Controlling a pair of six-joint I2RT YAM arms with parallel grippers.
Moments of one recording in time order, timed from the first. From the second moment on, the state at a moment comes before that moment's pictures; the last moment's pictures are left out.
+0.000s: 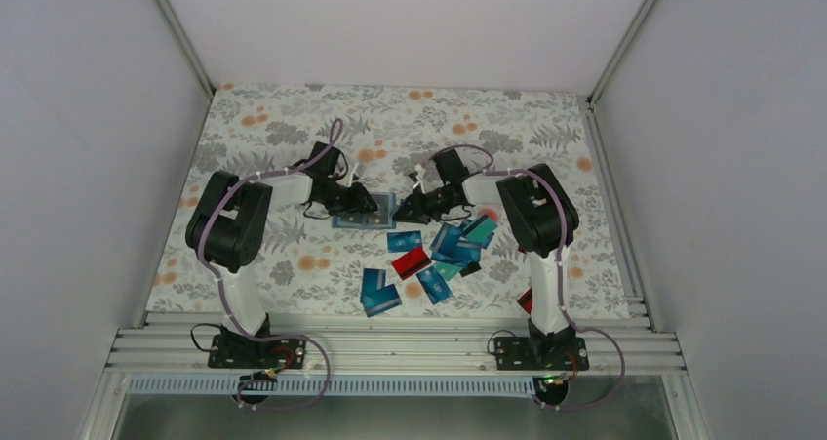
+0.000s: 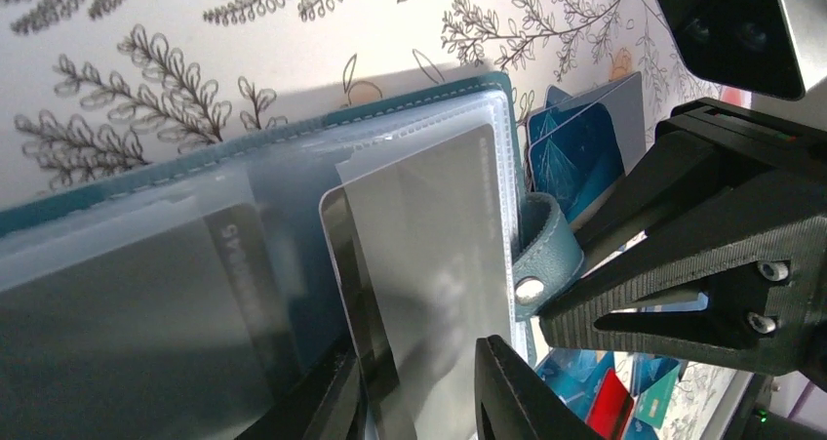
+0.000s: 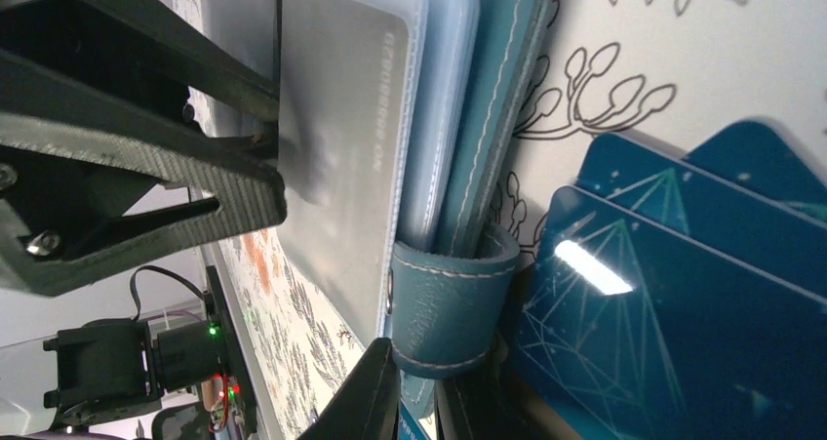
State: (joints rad) left arm -0.33 1.90 1.04 -0.26 0.65 -0.38; right arm 0.47 2.13 1.20 -0.16 -0.93 0.44
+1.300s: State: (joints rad) left arm -0.36 1.77 1.00 -0.37 0.42 -0.35; right arm 0.54 2.10 1.26 -0.25 -0.85 0.51
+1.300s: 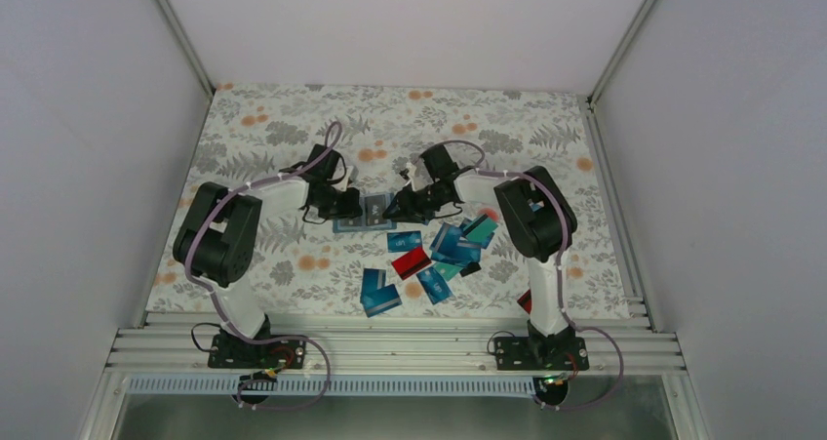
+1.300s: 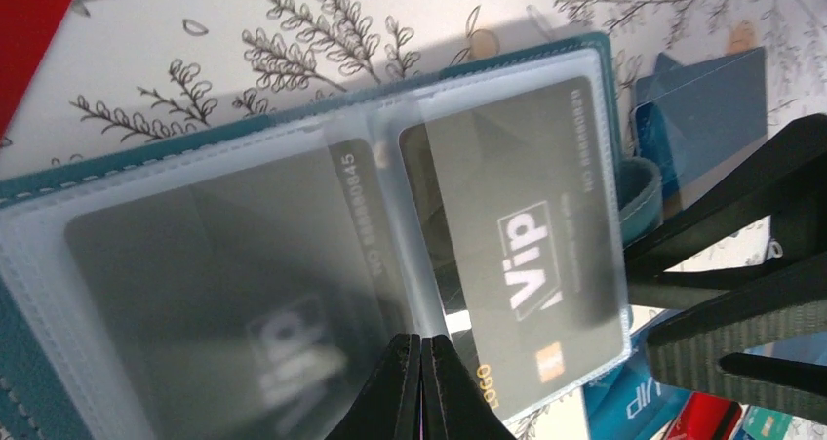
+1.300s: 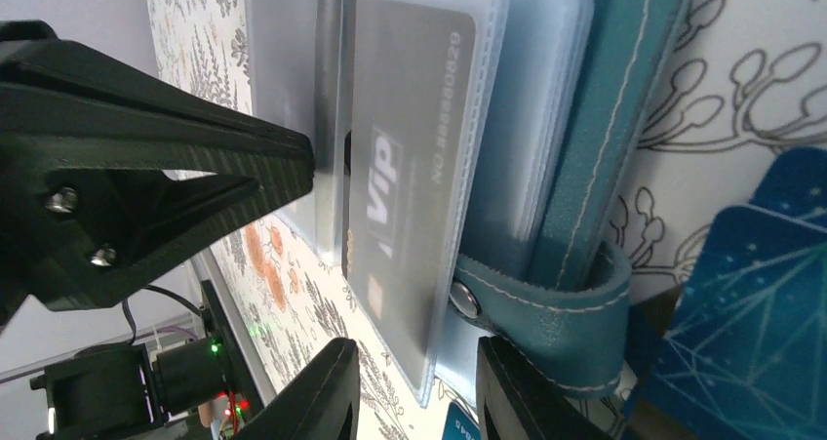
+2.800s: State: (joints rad) left arm -0.27 1.32 0.75 -0.50 0.19 -0.41; right arm 0.73 2.34 1.69 -0.39 -0.84 0.56
